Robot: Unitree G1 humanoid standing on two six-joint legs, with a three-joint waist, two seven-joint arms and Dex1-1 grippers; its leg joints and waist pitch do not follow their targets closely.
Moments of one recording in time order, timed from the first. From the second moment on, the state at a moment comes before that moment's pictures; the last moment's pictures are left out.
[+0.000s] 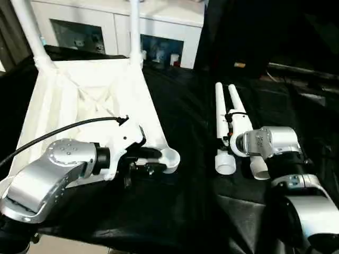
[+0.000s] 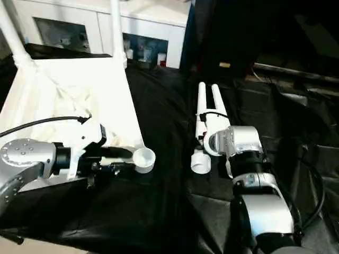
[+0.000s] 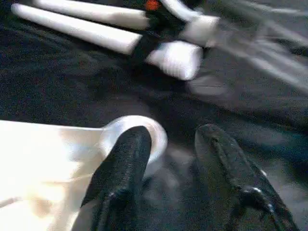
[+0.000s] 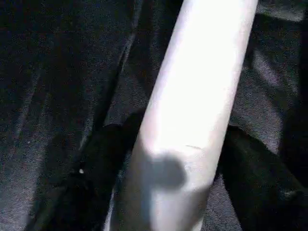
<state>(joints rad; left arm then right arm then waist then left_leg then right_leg) -0.34 0.68 -0.21 -0.37 -0.35 0.72 -0.86 -0.82 -0.22 -0.11 0.75 0.12 1.01 0.25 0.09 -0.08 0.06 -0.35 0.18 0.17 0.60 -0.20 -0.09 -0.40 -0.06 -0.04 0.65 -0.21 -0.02</state>
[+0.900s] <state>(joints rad) -0.74 0.26 0.02 0.22 -0.42 0.72 -0.57 -0.68 -0.21 -0.30 0.58 0.35 0.77 0.49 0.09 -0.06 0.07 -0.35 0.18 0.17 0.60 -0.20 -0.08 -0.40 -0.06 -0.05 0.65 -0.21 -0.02</state>
